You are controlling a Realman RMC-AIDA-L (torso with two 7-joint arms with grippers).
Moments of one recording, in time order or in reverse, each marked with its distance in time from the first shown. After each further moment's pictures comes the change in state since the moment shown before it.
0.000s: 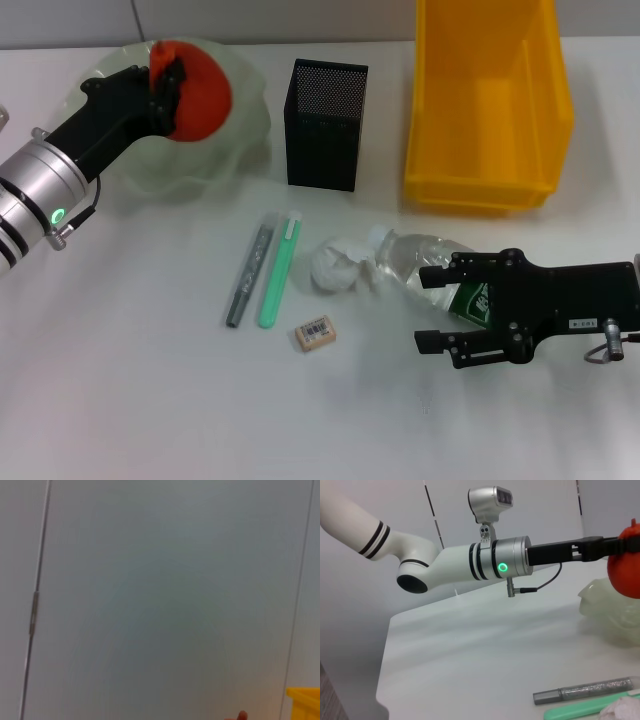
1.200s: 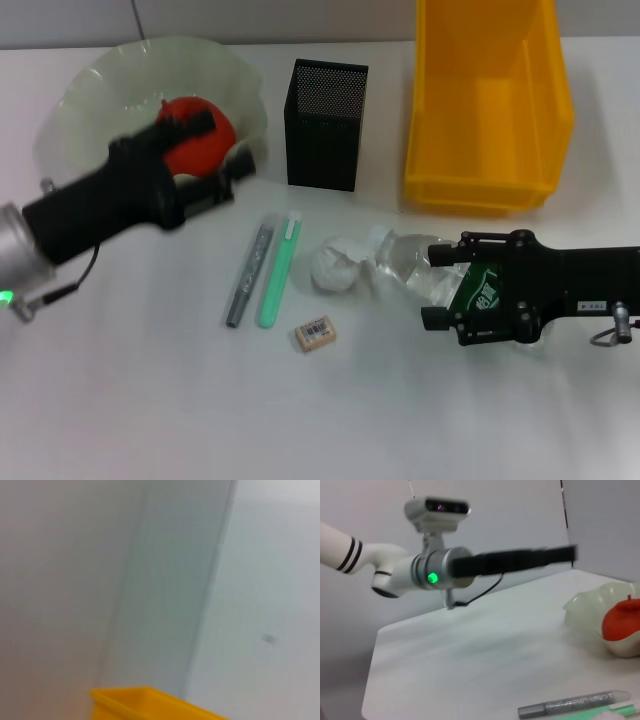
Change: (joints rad) left arm 0.212 0.033 0.441 0.275 -0.016 0.425 -0.333; right arm 0.002 -0.007 0.041 -0.009 0.018 -0.011 0.006
